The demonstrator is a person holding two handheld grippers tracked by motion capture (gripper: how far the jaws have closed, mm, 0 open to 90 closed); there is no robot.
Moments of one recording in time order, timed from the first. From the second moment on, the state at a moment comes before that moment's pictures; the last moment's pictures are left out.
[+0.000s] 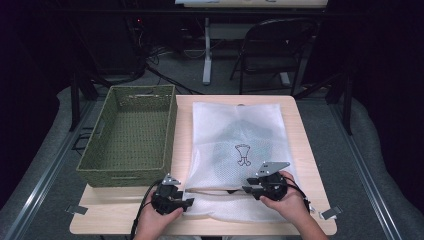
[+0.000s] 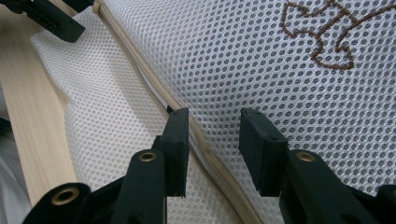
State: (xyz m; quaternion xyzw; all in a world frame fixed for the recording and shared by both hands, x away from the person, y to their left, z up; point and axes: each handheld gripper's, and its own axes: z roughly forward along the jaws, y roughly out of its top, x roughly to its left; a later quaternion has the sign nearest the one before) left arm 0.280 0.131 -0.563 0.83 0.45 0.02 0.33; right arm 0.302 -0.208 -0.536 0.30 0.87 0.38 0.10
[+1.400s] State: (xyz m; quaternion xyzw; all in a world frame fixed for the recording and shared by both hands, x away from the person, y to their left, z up) left arm 0.275 0.126 -0.535 0.83 0.42 0.06 0.36; right arm 0.306 -0.178 -0.511 0.28 0.87 0.41 0.07
